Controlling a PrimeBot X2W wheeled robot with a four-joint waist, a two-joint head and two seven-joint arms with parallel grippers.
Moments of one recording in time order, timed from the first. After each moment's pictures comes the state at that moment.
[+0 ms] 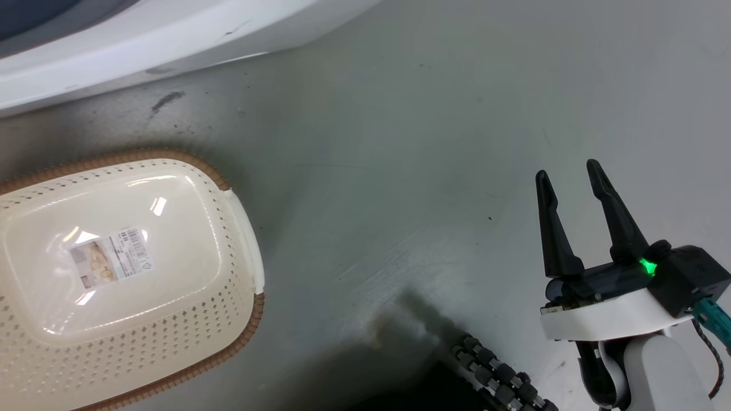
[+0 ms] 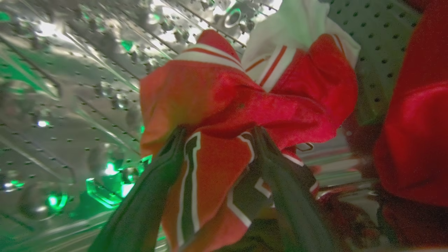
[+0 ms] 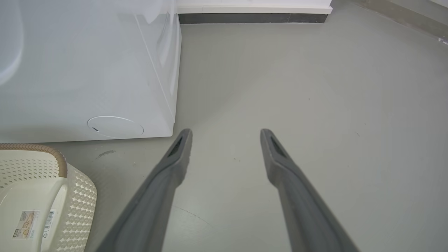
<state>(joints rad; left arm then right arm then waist) -1.59 0.78 -0.42 0.78 -0.14 -0.13 0.76 -0.18 -0.05 0.11 -0.03 0.18 0.13 -0.26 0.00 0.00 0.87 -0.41</state>
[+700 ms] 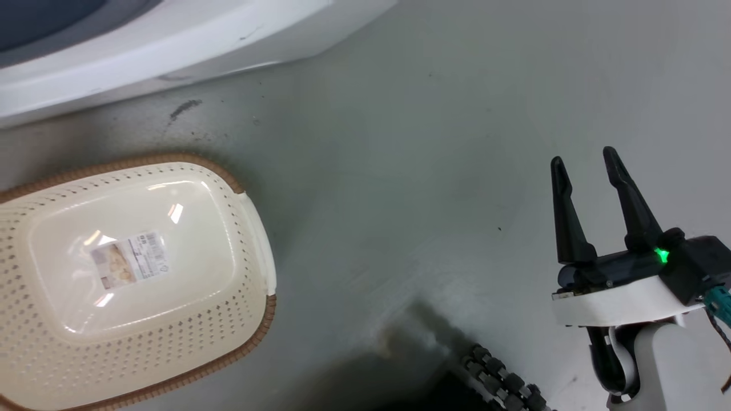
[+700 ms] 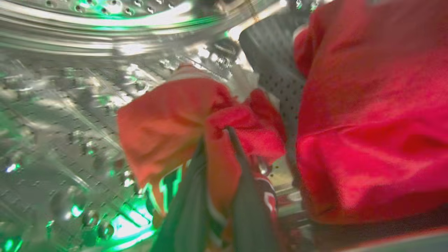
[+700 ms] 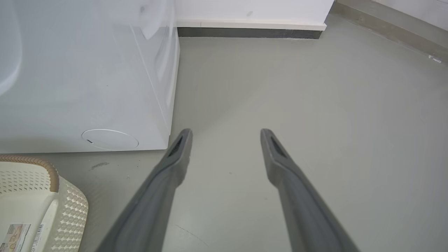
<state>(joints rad) -1.55 0.73 -0.45 0.79 -0.28 -0.12 0.50 -0.22 -0.05 0.07 -0.01 0.15 0.13 -0.26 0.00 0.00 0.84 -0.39</state>
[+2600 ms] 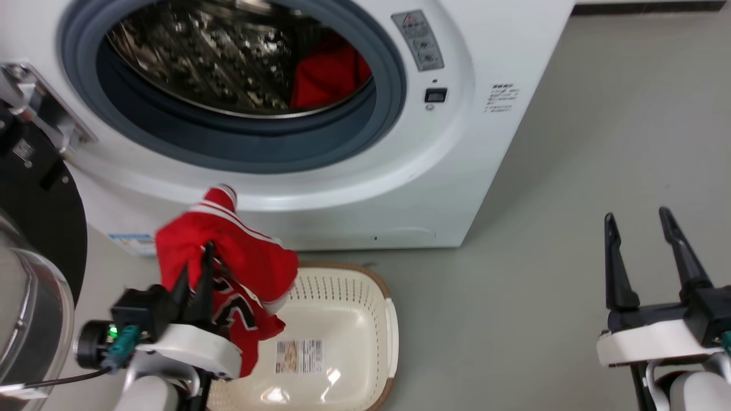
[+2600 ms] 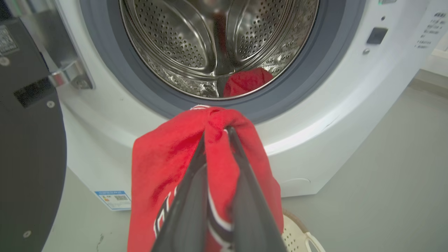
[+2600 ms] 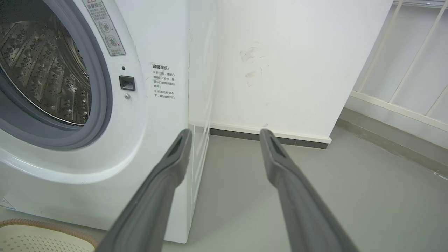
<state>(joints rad) -0.15 0.32 -0.21 0.18 -0.37 0.05 -0.25 -0.07 -0.05 -0.11 0.01 -0.07 0.13 -0.26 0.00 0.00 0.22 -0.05</state>
